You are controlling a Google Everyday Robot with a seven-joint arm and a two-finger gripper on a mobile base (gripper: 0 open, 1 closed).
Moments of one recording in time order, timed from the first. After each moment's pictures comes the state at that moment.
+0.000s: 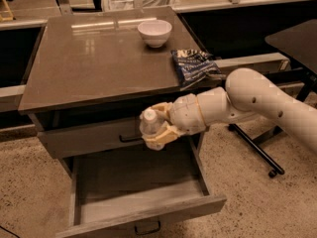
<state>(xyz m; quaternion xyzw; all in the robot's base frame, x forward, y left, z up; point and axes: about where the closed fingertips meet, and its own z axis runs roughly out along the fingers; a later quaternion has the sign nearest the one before) 0.496 0.023 0.788 -0.66 0.53 0.34 0.42</state>
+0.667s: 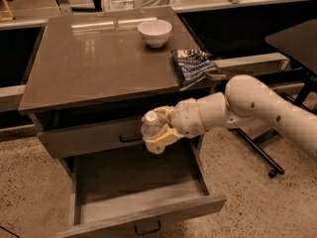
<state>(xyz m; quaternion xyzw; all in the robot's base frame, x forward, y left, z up) 0.500 0.020 0.769 -0.64 0.55 0.35 0.41</state>
